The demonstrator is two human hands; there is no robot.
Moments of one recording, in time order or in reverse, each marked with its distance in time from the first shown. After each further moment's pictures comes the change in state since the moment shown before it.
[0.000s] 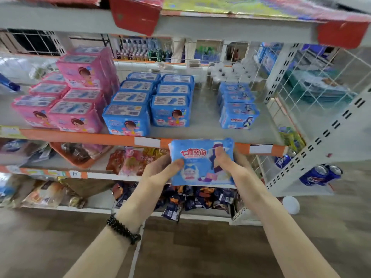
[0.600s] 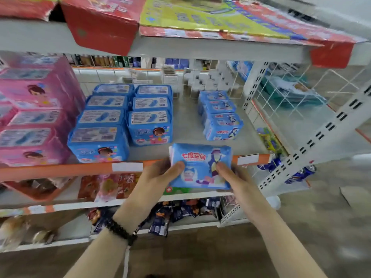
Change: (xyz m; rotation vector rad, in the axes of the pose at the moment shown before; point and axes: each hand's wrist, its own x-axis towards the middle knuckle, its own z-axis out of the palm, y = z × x) left_hand 0.089 0.022 -0.011 -0.056 -0.125 -0.051; right_hand 0.047 0.007 -0.006 0.015 0.234 0.095
